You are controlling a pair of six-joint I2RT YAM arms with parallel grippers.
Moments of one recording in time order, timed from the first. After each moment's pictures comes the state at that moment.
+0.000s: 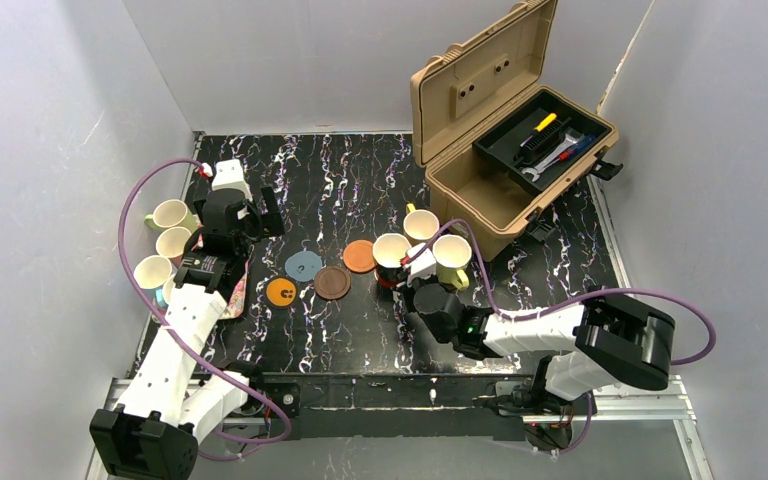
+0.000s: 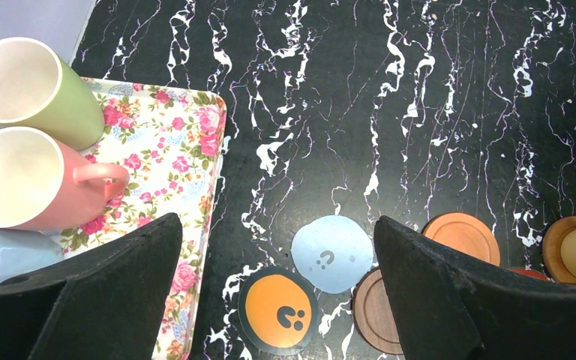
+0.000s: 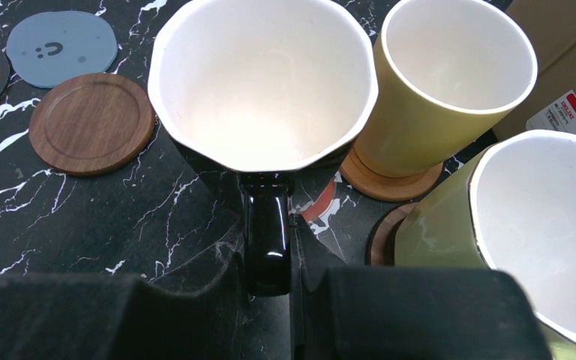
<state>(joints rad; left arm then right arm) -0.19 0.95 0.91 -0.45 -0.31 -0.20 1.20 1.40 0.49 0.56 0.67 0.18</state>
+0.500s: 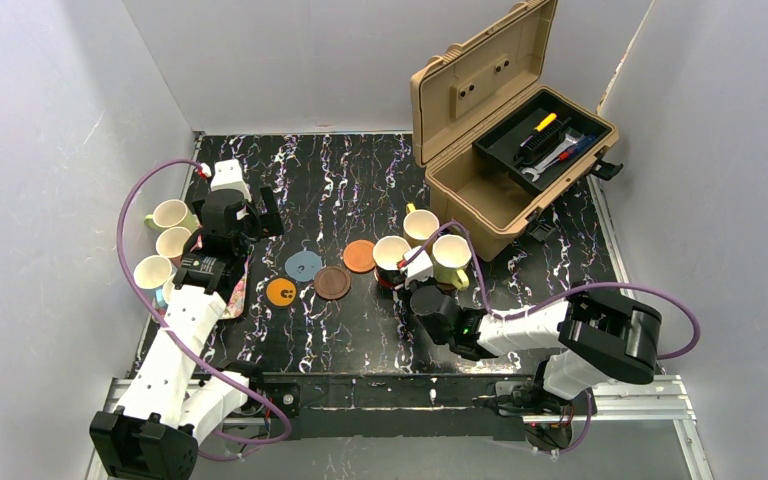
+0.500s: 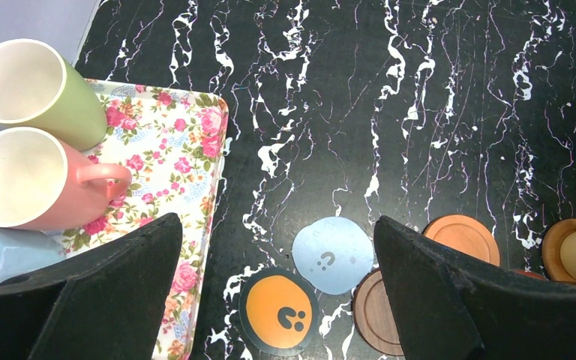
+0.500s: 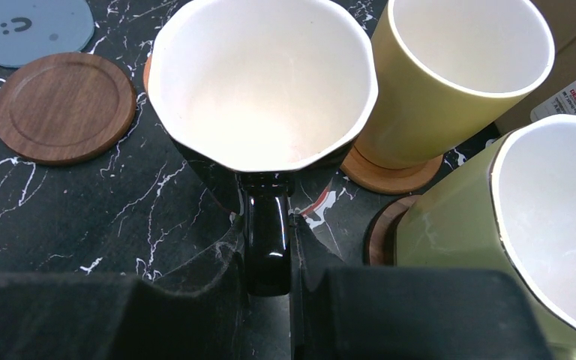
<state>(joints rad) -0.18 0.94 0.91 -0.45 -0.31 -0.20 1.20 1.47 0.48 0.62 0.69 0.16</state>
